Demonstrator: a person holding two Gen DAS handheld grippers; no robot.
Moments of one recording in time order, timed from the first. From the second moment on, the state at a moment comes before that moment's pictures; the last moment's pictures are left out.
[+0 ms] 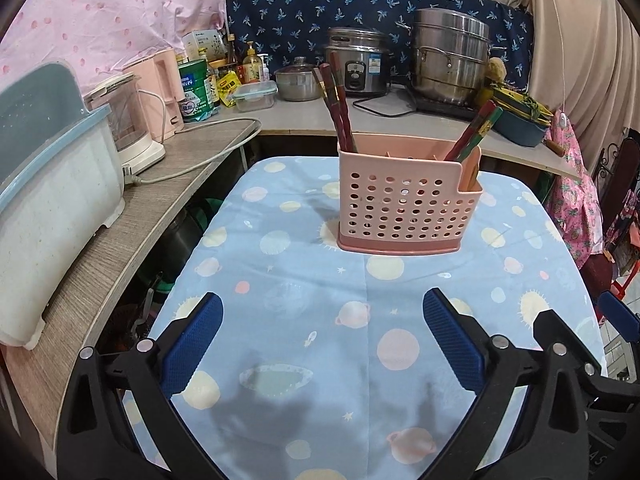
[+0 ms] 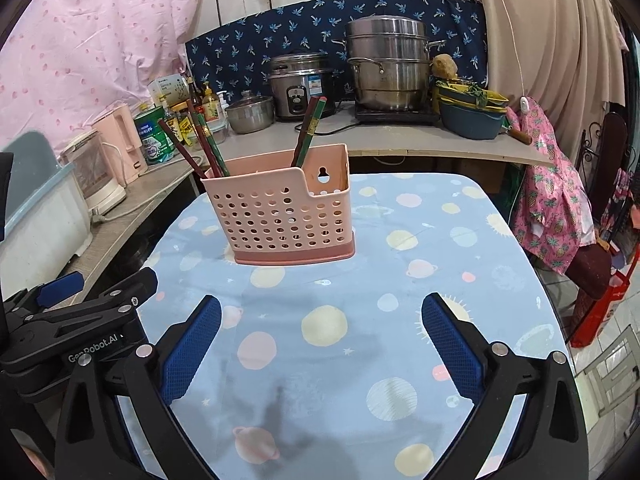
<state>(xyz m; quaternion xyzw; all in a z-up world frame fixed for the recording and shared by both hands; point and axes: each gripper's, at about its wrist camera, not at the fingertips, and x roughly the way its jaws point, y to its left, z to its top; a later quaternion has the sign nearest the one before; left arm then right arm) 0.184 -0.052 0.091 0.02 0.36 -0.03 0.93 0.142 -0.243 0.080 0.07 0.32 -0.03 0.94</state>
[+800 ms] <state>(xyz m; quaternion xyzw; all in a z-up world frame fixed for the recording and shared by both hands) 0.185 -0.048 0.088 0.03 0.36 -0.02 0.93 0.143 -0.238 0.077 0.06 0.33 -0.04 0.94</state>
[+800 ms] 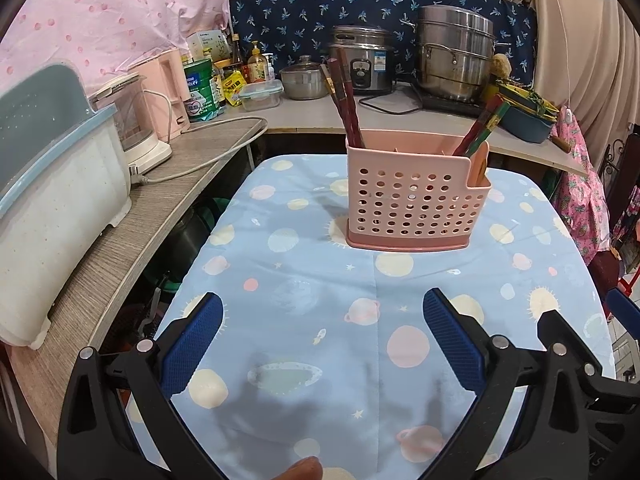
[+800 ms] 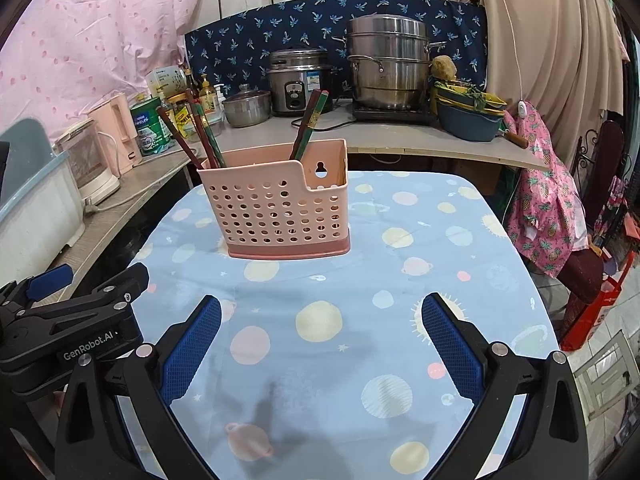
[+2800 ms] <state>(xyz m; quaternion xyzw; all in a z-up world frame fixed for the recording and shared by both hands) 0.197 -0.054 0.085 0.05 0.36 -0.02 0.93 0.150 -0.245 0.074 0.05 0.33 -0.05 0.94</state>
